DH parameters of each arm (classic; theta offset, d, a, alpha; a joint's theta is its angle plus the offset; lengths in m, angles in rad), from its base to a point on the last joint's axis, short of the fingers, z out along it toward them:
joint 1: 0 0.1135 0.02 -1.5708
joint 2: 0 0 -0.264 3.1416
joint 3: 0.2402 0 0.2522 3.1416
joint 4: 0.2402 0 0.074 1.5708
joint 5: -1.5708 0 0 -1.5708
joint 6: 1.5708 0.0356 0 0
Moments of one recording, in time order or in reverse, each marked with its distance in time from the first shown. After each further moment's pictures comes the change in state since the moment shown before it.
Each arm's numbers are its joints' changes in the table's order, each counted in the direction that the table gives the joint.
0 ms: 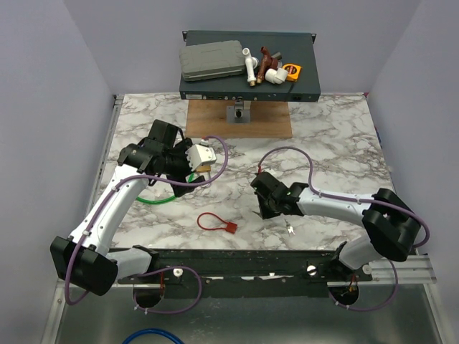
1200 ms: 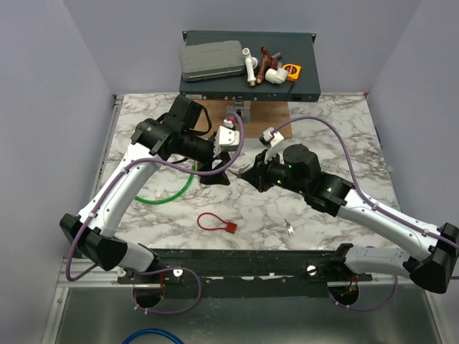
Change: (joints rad) left arm -0.183 0.201 0.414 0.109 -0.456 -0.056; right arm 0.000 -0.357 0.201 -0.209 0.230 -0.274
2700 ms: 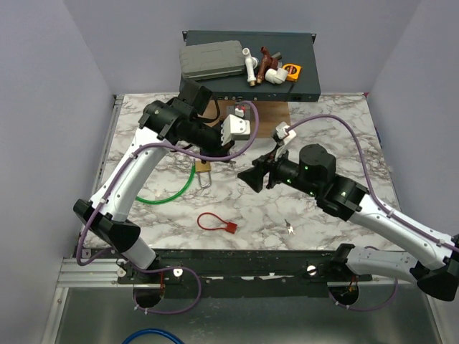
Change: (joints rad) left arm -0.024 0.140 0.229 0.163 0.130 -0.007; right arm 0.000 -0.068 0.017 -0.036 0.016 -0.019
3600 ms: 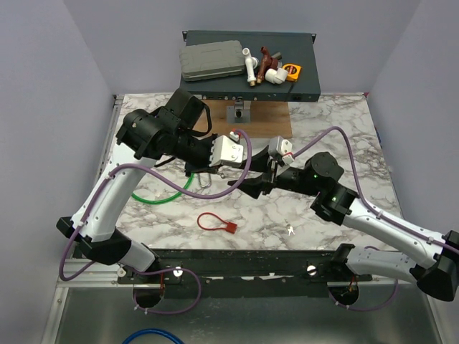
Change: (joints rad) left arm -0.100 -0.082 0.160 0.264 0.175 0.178; right arm 0.000 -0.037 -0.150 -0.475 0.384 -0.282
